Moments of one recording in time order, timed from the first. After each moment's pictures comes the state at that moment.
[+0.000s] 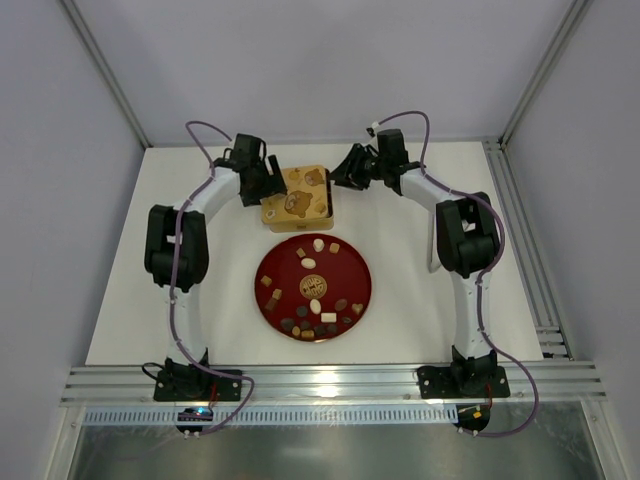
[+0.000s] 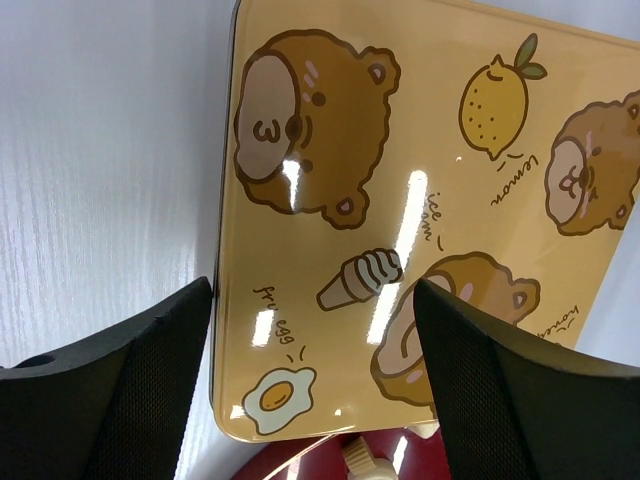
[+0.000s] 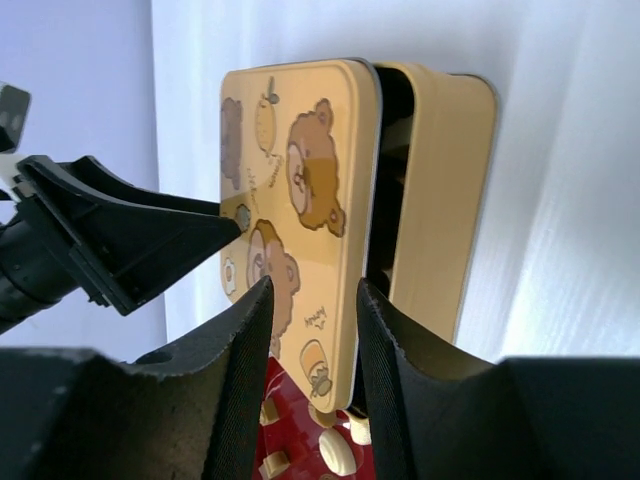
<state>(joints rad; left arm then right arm) -0.25 2.08 1.67 -0.52 0.06 -0.54 0.30 2.22 1.71 -0.05 -0.59 0.77</state>
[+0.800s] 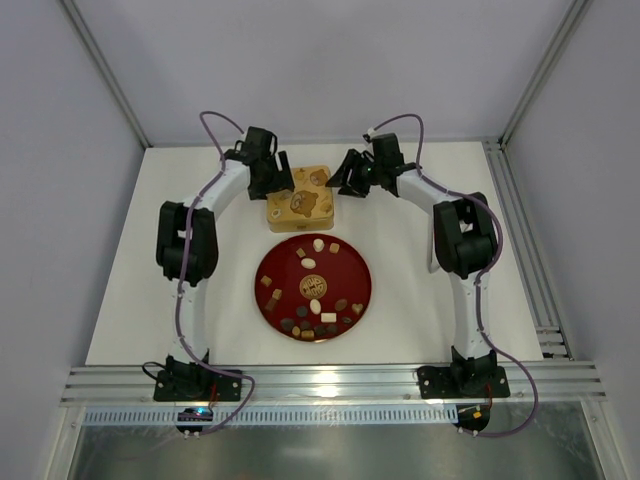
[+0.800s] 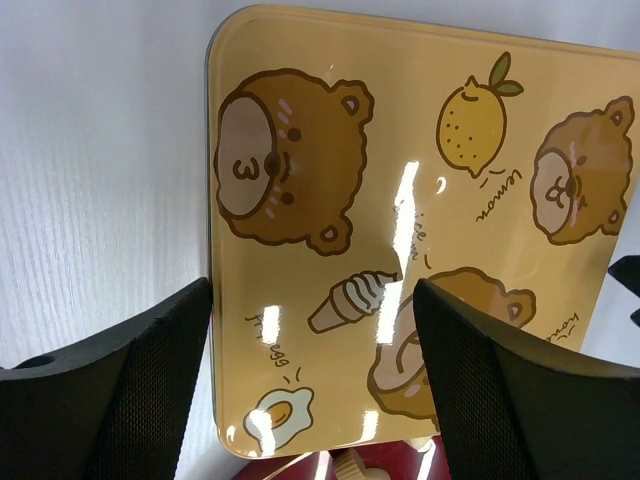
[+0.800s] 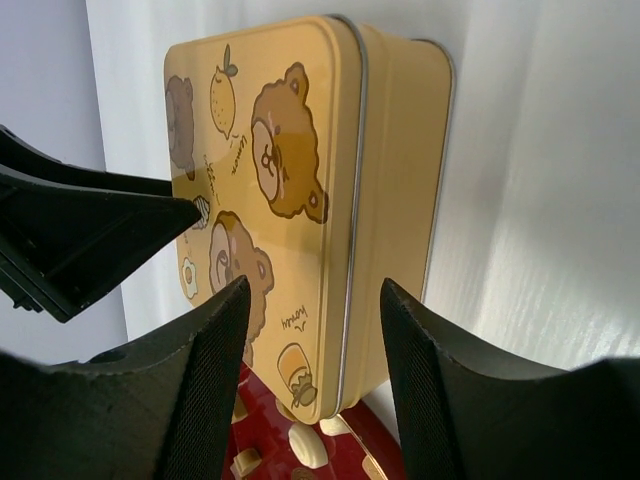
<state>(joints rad) -0.29 2.17 1.84 -0.62 0.03 -0.50 0.32 2.22 1.71 -0.15 -0.51 0.70</state>
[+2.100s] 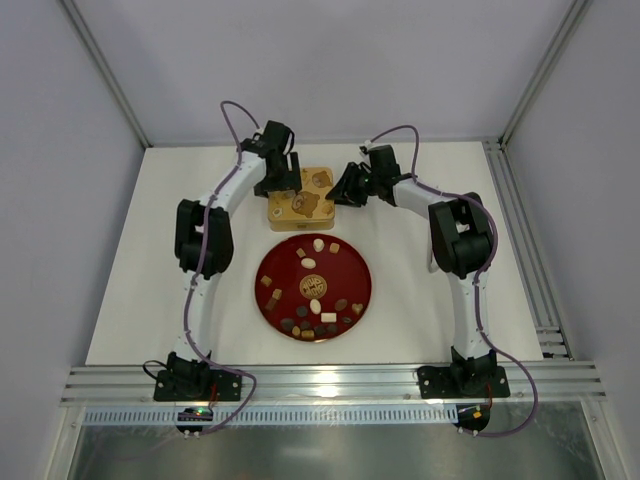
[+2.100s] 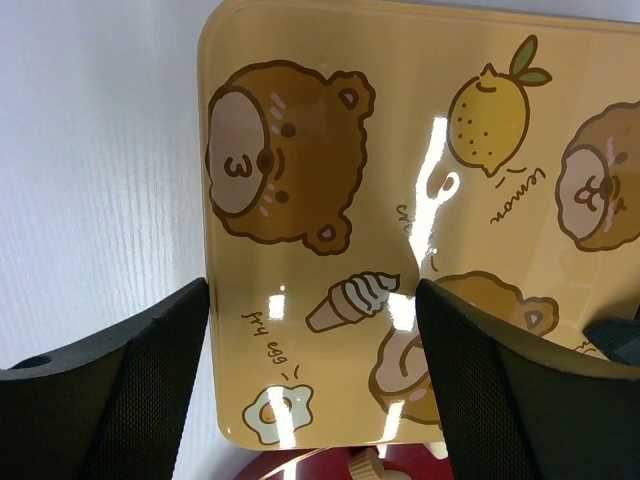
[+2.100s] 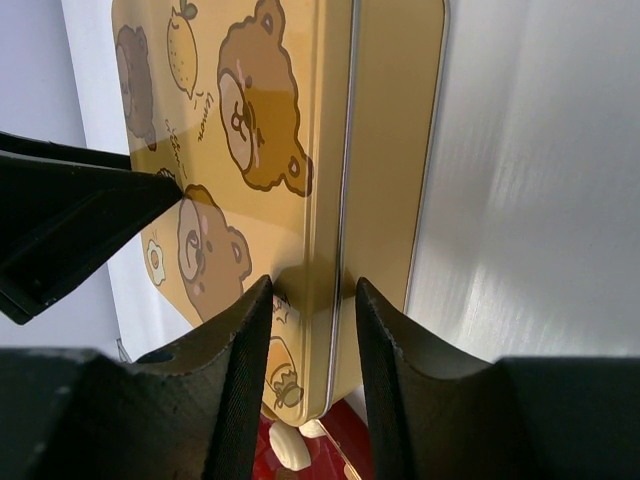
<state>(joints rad) -0.35 2.32 2.11 -0.86 -0.11 -0.43 0.34 2.23 1.61 -0.07 -0.51 0.71</state>
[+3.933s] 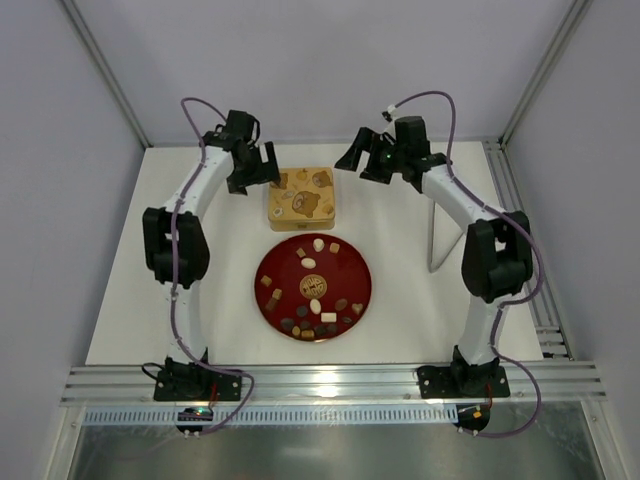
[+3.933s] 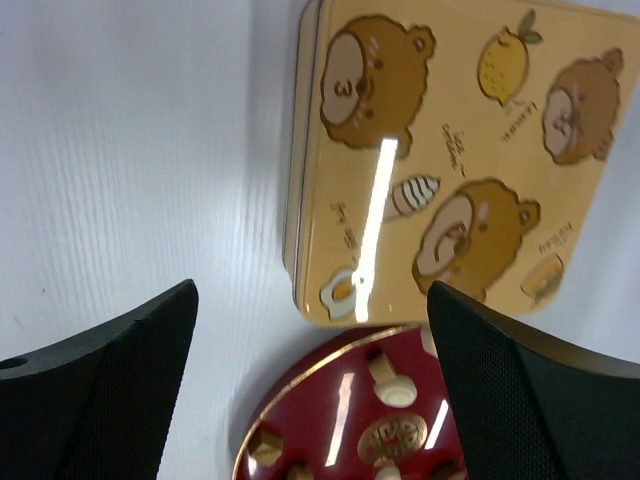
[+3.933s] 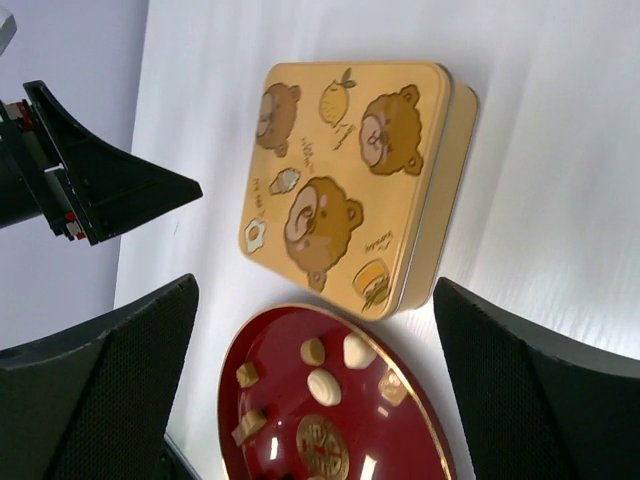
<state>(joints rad) -0.23 2.15 2.02 -0.92 0.04 -0.42 0.29 1.96 1.63 -0.23 -0.46 0.59</state>
